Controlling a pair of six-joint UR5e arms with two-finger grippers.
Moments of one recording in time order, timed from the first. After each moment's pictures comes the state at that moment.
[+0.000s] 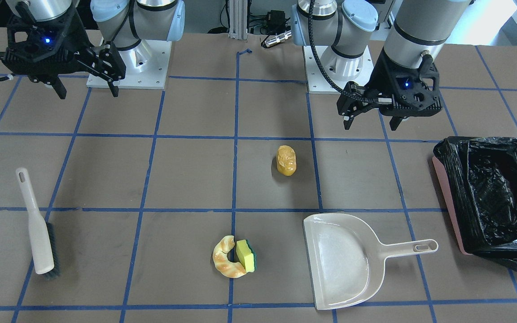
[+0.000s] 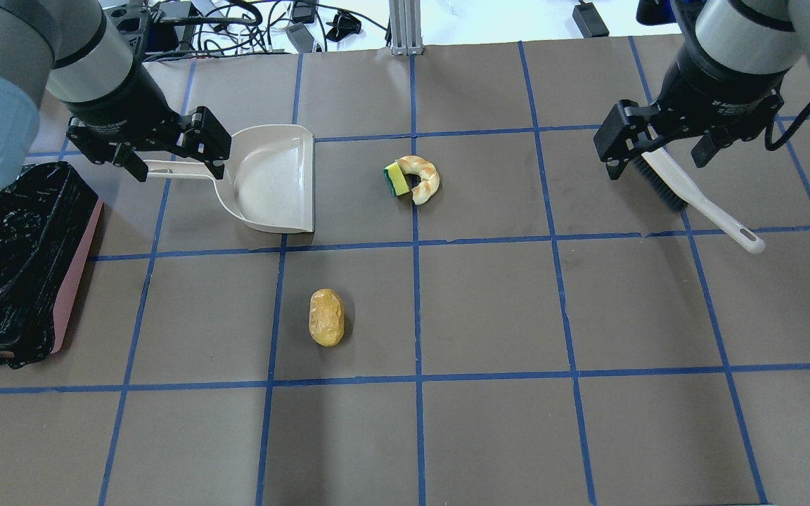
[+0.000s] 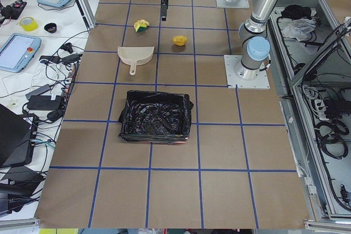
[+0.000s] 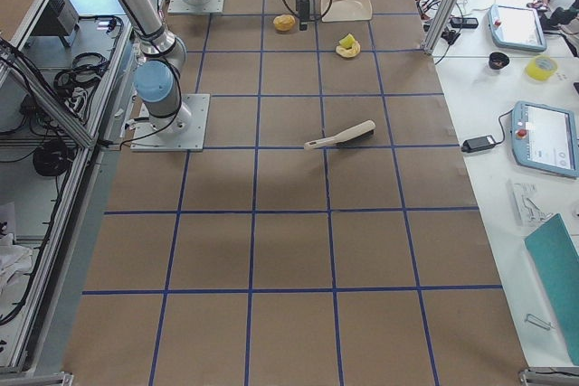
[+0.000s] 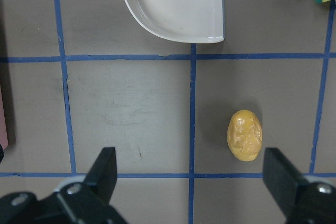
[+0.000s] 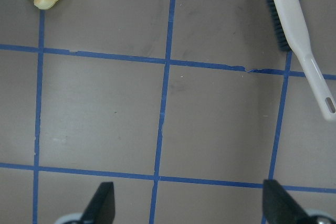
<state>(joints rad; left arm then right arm) -1.54 -1.55 -1.63 -1.48 1.59 0.04 1.53 -1.68 1.62 -1.56 -1.59 -0.14</state>
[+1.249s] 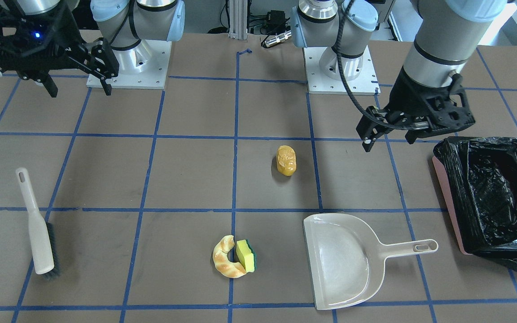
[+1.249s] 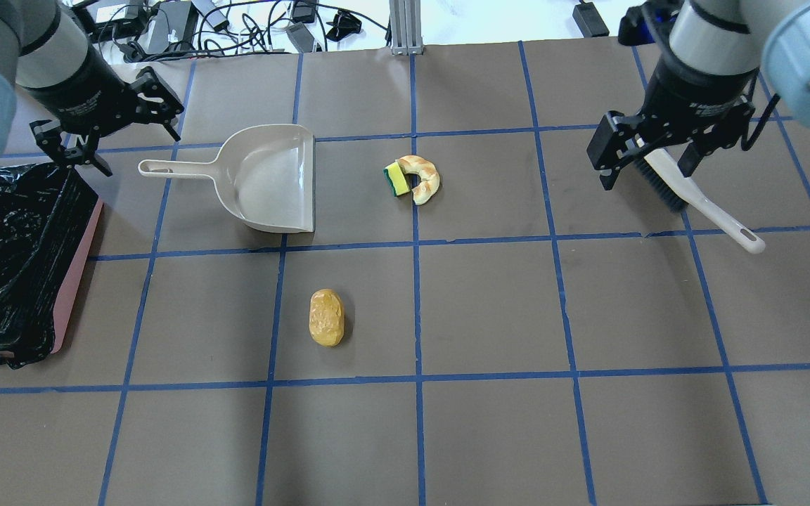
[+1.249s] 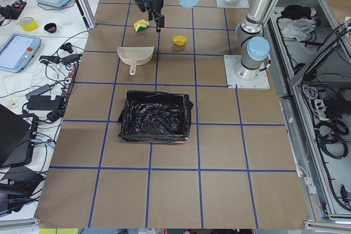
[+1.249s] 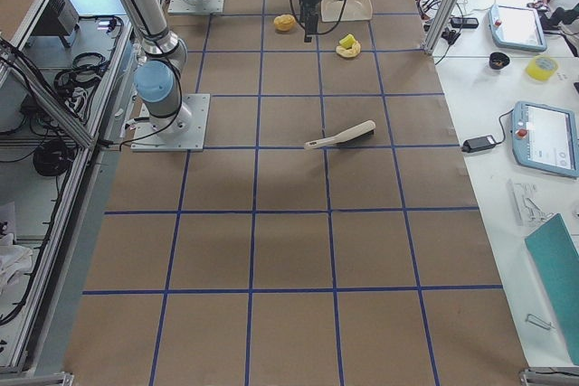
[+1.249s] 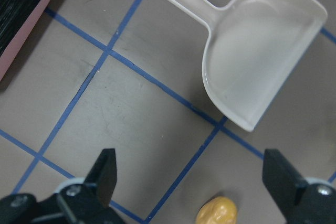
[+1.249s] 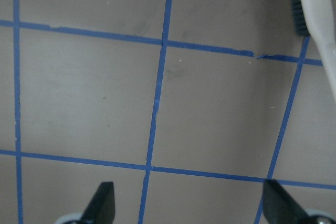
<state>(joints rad) -1.39 -1.63 -1.63 -1.35 1.60 -0.52 1.52 -1.53 1.61 -1.53 -1.61 -0.22</state>
